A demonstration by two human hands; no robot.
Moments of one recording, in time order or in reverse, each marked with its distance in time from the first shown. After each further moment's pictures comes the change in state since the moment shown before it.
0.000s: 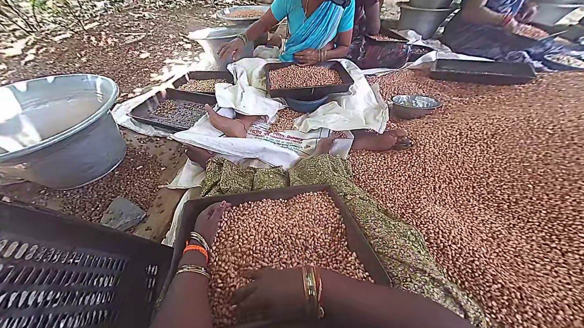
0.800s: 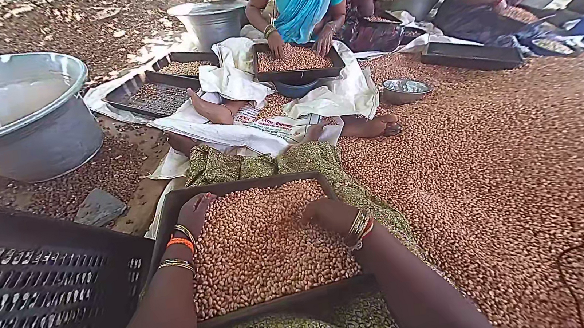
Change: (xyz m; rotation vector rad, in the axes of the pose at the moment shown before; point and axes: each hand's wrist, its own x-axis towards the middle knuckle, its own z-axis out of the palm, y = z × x) left_hand -0.001 0.000 0.004 0.172 0.013 0.031; right_hand -0.131 0.045 -0.081 -0.104 0.103 0.760
